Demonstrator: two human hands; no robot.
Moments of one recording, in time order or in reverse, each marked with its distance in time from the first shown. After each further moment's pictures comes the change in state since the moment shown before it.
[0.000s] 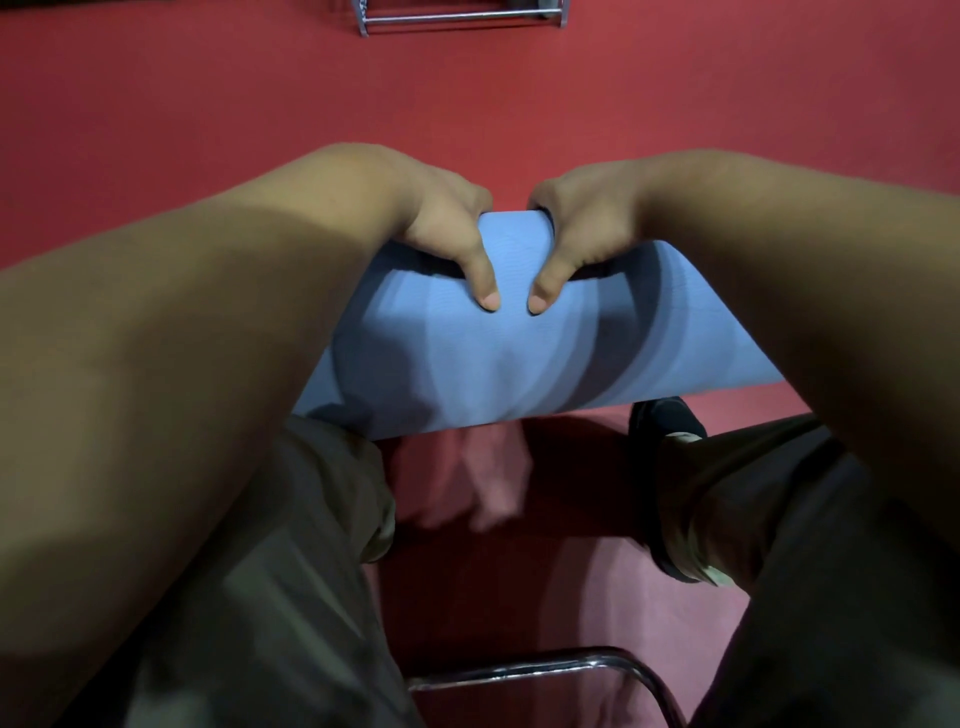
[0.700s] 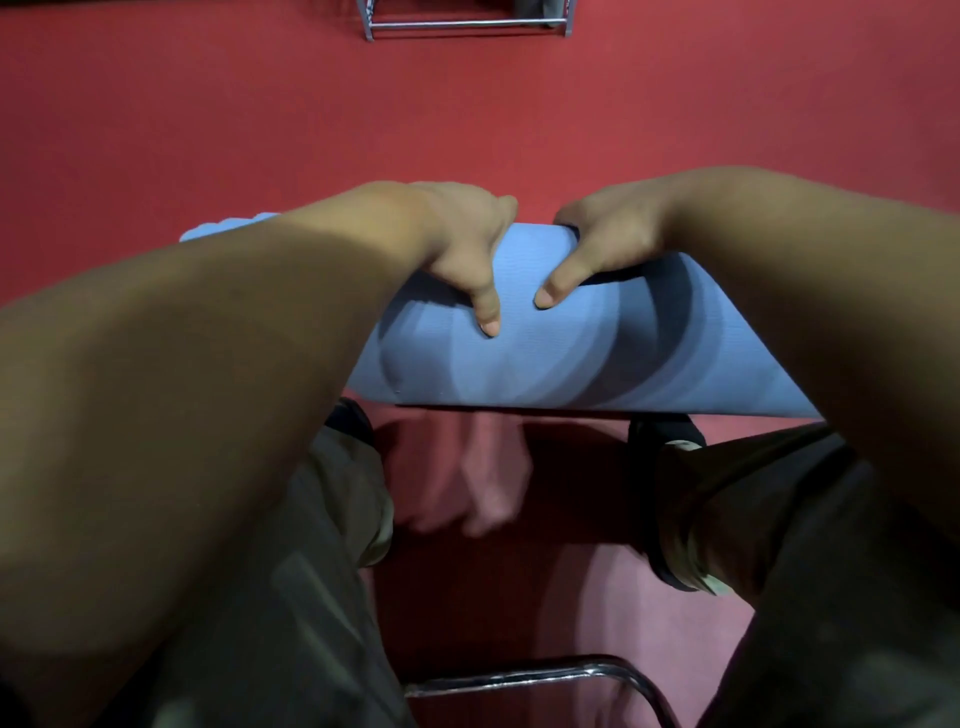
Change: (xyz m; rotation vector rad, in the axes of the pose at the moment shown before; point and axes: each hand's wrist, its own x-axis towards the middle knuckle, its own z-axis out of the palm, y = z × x) left_hand 0.010 0.006 0.015 0.199 0.155 0.074; right_hand 0.004 0.017 0.004 0.053 -0.082 0.041
